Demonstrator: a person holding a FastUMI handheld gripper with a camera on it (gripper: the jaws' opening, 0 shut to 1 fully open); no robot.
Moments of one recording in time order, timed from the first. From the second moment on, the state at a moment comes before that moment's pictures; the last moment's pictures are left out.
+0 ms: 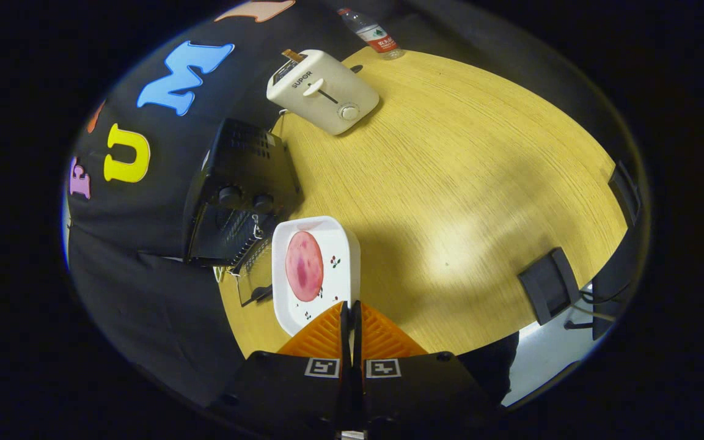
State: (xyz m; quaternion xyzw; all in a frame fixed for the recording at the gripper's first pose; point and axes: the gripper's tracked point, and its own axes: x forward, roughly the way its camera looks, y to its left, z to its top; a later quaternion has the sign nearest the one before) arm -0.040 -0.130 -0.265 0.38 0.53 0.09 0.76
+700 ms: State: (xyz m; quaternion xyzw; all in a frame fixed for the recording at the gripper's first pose) arm -0.065 -0.005 -0.221 0.41 0.50 0.13 0.75
